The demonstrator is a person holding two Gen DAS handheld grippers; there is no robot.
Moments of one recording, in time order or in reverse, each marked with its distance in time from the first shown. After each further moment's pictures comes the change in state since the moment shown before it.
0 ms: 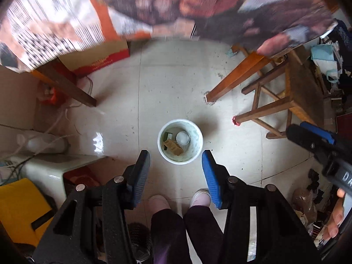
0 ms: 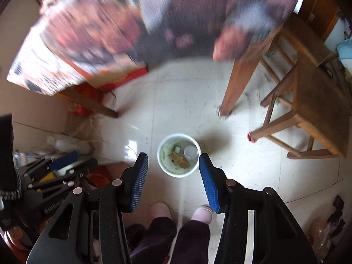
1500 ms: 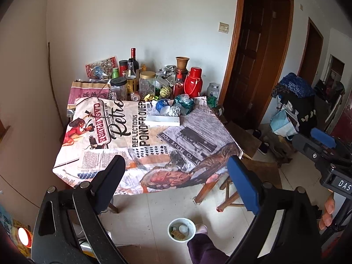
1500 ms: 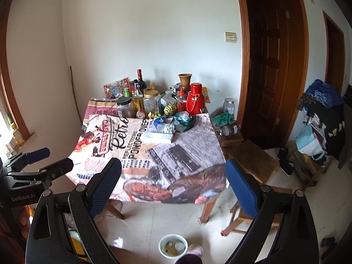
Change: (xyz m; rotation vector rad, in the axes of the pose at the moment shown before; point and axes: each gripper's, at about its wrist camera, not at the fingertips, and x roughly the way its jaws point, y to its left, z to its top) left arm -0.406 -0.012 0.024 0.155 -0.720 -0.047; right arm -0.341 0.098 0.014 -0.072 -0.773 -0.114
